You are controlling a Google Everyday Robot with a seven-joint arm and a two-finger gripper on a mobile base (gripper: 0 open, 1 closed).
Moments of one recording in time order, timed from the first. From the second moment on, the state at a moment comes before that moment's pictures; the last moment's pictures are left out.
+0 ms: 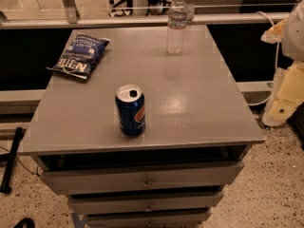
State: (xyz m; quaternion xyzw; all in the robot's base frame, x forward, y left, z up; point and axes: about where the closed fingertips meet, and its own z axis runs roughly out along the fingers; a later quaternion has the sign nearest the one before) arm 0.439 -0.220 0.979 -0.60 0.78 -0.03 0.17
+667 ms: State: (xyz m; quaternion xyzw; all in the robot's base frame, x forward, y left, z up) arm 0.518 -0.204 0.974 -0.59 0.75 0.02 0.29
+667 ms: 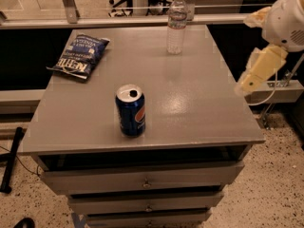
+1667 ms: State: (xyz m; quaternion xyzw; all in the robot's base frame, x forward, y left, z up) arm 0.578 -0.185 0.978 -0.57 0.73 0.04 0.37
